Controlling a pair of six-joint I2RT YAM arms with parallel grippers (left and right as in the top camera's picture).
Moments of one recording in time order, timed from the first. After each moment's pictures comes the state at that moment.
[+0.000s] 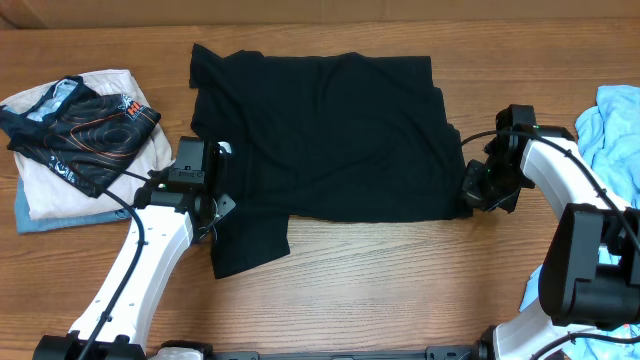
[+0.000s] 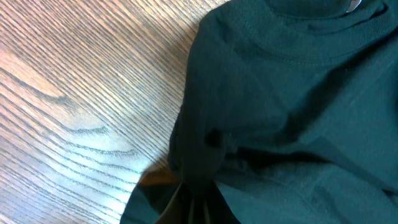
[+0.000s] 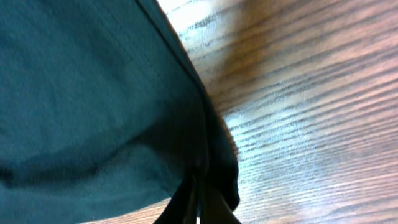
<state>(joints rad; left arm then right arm) -0.12 1.39 0.91 -0.85 -0.16 -0.86 -0.11 1.81 1.16 -0.96 -0.15 0.33</state>
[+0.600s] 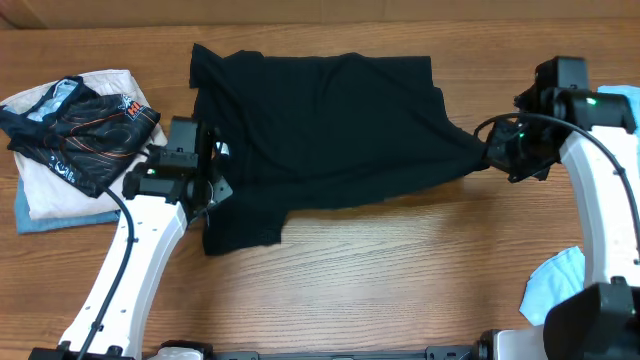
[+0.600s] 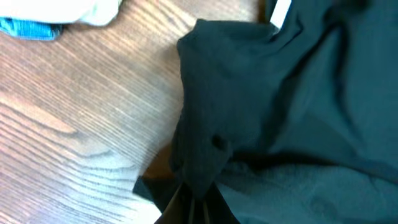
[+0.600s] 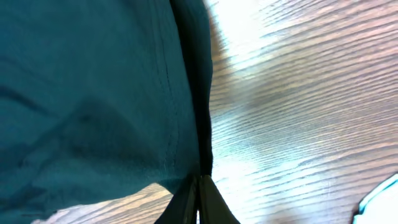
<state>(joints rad) -0.12 1.39 1.07 -0.94 -0.17 -0.70 -0.11 1.61 1.48 -1.25 -0.17 0.29</state>
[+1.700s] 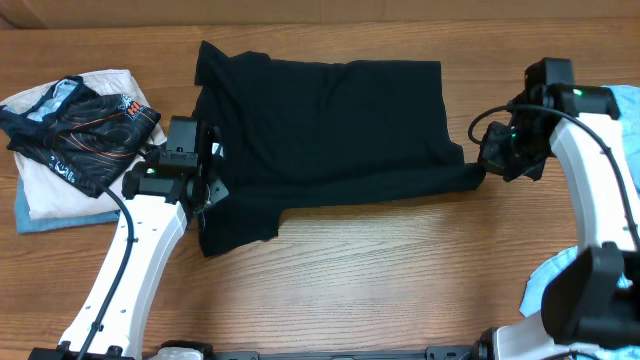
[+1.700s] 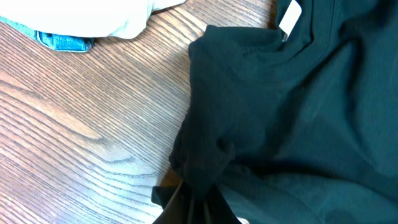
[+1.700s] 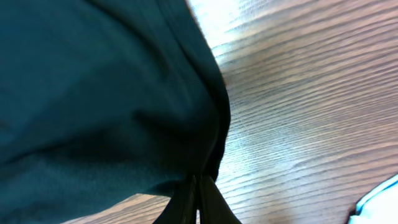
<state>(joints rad) -0.12 1.39 1.07 -0.96 -0.24 -0.69 -0.11 1.73 1.48 -1.25 -0.14 0.28</state>
